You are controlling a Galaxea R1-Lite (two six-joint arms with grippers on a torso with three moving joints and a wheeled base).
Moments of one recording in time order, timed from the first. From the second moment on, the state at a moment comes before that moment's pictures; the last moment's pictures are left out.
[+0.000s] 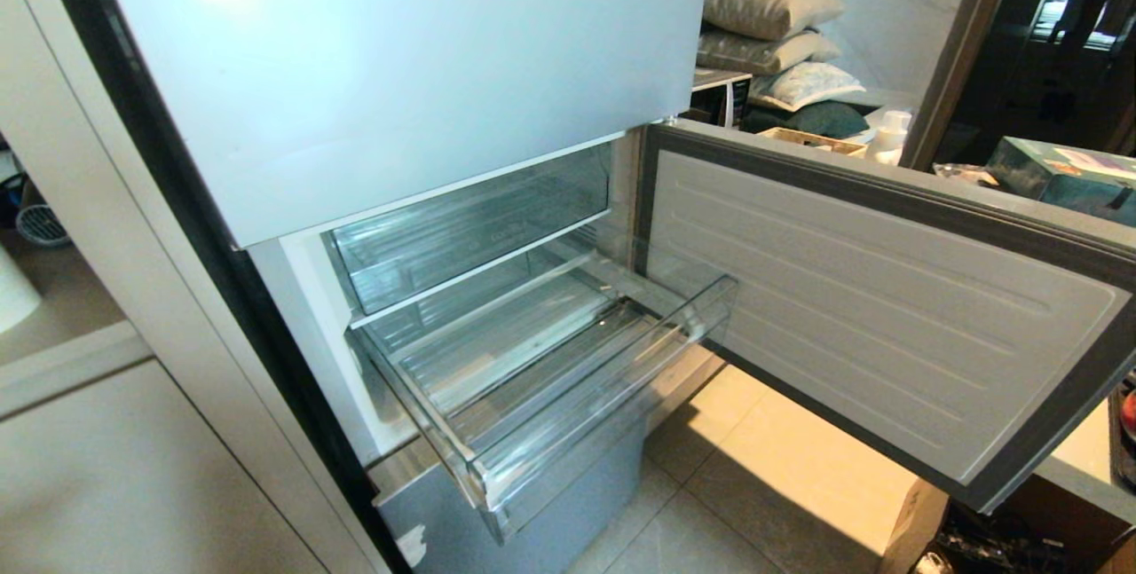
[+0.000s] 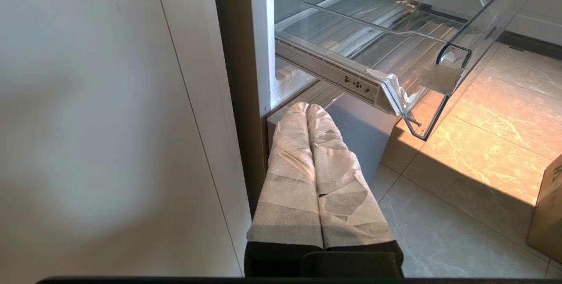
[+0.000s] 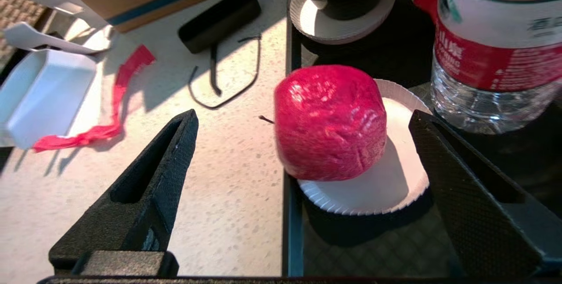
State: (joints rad) left arm 0.00 0.00 0.00 -0.01 0.00 0.00; right arm -0.89 2.18 -0.92 -0.96 0.29 0.34
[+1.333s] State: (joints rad) left arm 0.00 0.00 0.00 -0.01 0.00 0.00; right arm -0.47 1.02 -0.17 -0.69 0.21 0.16
